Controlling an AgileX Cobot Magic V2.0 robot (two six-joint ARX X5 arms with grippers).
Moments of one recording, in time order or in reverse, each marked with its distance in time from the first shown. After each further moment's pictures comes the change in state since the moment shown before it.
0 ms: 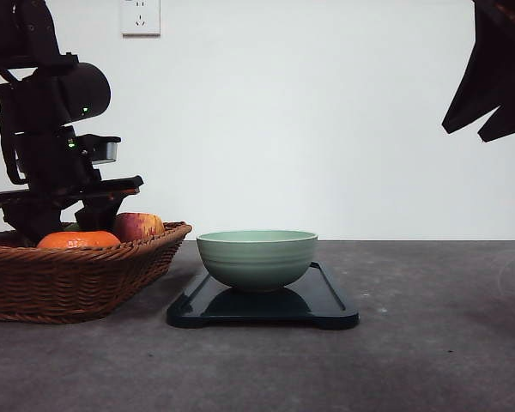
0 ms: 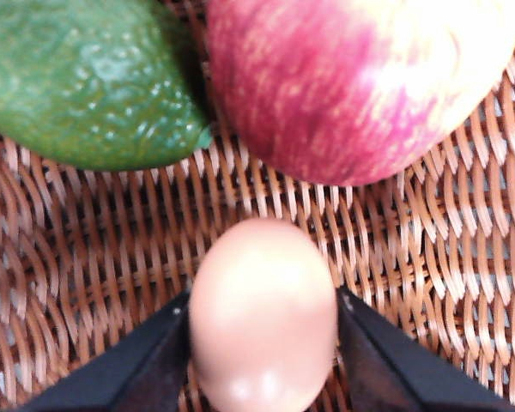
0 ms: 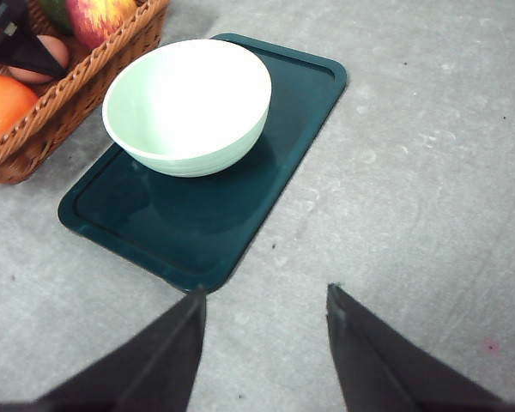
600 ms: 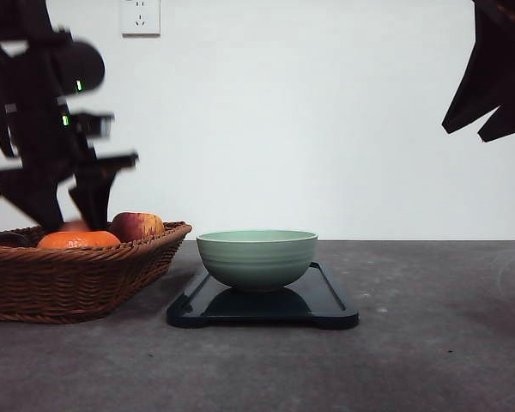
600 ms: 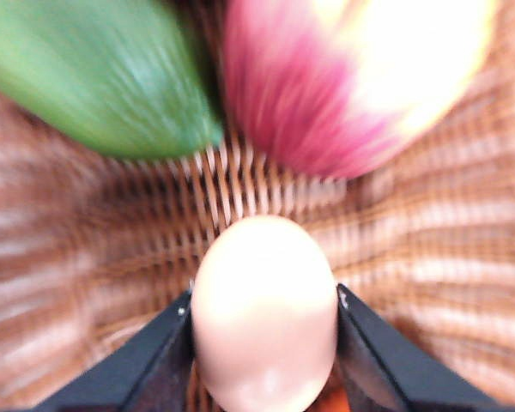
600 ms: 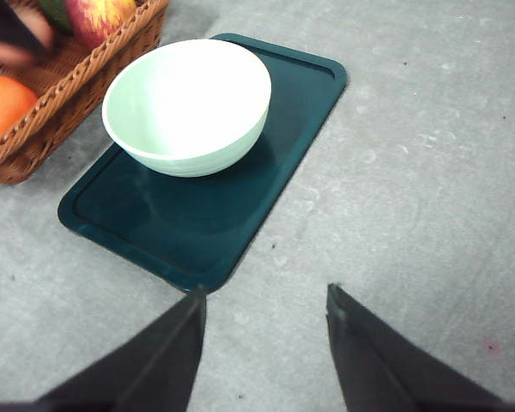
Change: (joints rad) left_arx 0.000 -0.115 0.000 -0.044 -0.010 -0.022; right_arx 0.000 0.000 0.000 0.000 0.000 0.000
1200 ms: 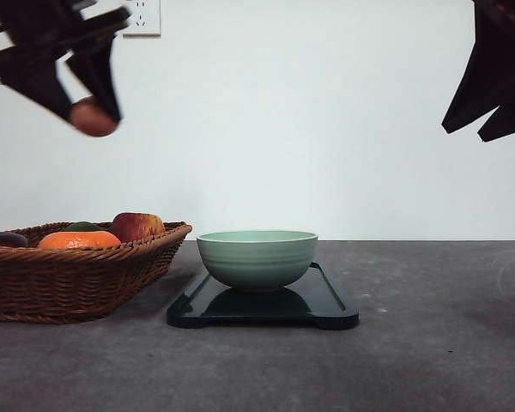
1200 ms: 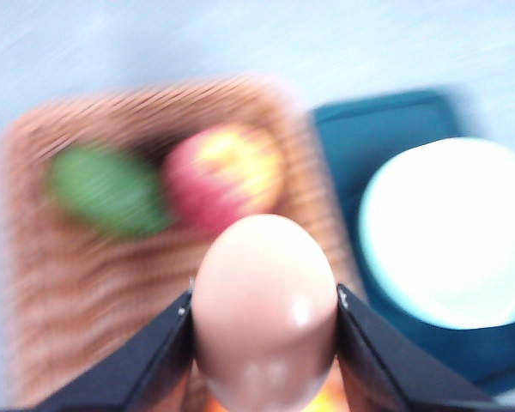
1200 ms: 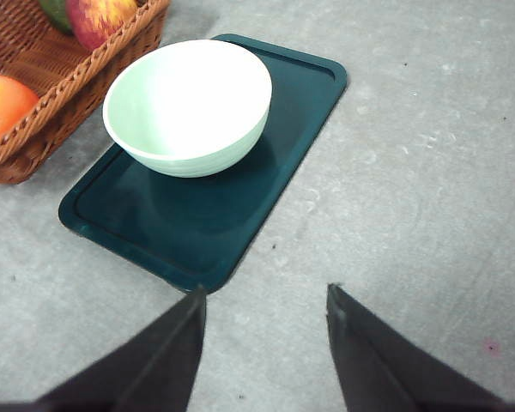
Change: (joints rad) left_arx -0.050 -0.289 0.002 -0.010 0.087 -0.003; right_arx 0.000 0.000 0.000 0.000 0.000 0.000
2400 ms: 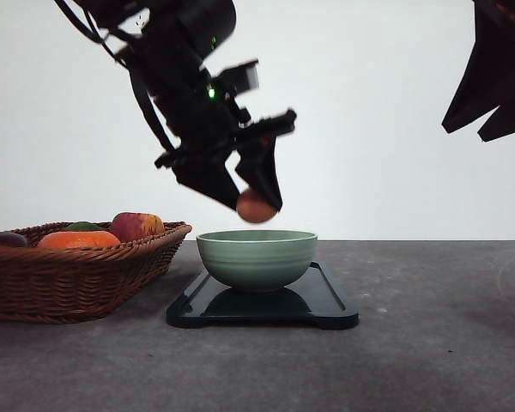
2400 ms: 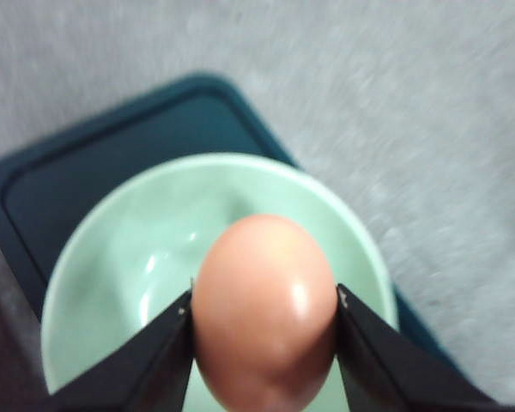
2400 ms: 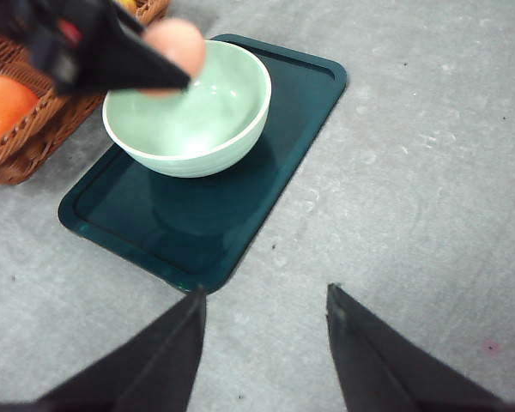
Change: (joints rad) left_arx -0.341 0.367 0.000 0.399 -0.050 0.000; right_arx 0.000 0.000 0.000 0.001 0.000 0.000
